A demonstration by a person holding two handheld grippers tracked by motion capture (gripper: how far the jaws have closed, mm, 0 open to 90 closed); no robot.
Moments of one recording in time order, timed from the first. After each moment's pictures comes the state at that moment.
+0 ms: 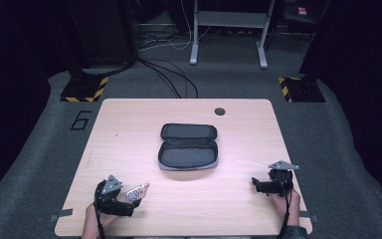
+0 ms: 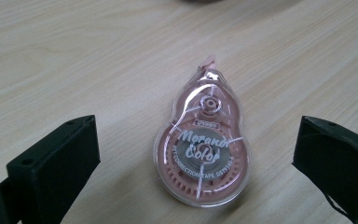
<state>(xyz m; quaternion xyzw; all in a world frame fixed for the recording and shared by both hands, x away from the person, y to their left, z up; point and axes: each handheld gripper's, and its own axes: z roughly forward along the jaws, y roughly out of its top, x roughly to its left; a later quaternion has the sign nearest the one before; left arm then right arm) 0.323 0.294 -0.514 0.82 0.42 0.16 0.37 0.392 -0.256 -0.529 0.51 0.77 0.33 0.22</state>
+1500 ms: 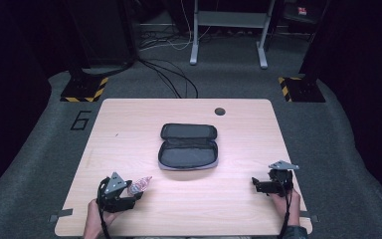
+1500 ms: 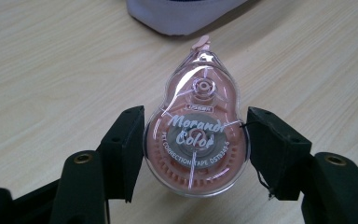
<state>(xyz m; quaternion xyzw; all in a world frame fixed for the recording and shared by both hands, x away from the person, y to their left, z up) 0.324 0.282 -0.488 0.82 0.38 0.19 0.38 0.392 -0.256 -0.529 0.51 0.77 0.33 0.22</state>
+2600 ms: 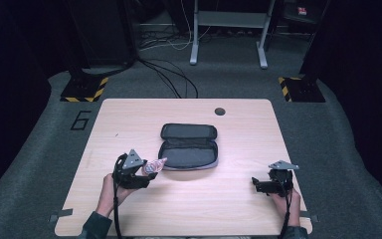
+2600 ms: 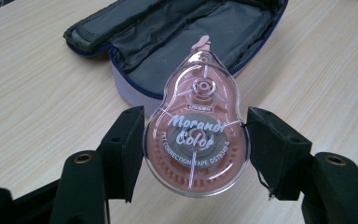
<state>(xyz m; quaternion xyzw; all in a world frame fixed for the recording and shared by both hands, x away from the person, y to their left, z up) 0.379 0.240 -0.449 0.85 0.32 0.18 0.38 0.393 -0.256 -0.529 0.51 0.76 0.33 0.22</state>
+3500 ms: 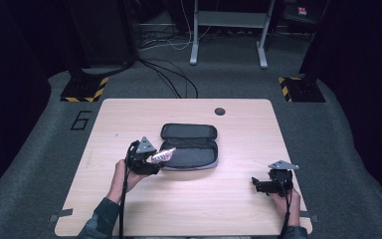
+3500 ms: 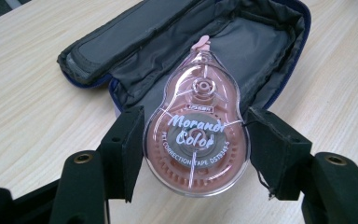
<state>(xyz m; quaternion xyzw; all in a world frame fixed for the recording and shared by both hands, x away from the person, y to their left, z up) 0.421 0.214 -0.445 0.86 0.32 0.18 0.37 0.393 -0.256 -0.529 0.51 0.77 0.33 0.22</state>
